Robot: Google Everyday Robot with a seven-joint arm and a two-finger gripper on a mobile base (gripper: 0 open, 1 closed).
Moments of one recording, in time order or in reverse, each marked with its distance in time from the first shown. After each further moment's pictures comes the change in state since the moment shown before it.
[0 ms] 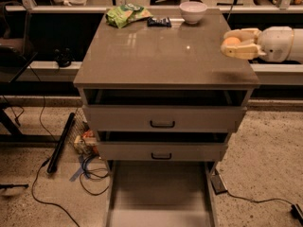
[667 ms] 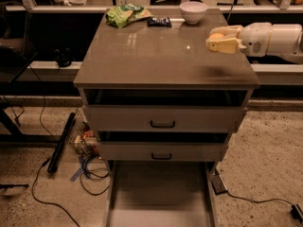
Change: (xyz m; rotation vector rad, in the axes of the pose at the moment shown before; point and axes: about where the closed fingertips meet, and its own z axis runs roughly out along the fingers) arm -0.001 -0.019 0.045 0.092 0.056 0.098
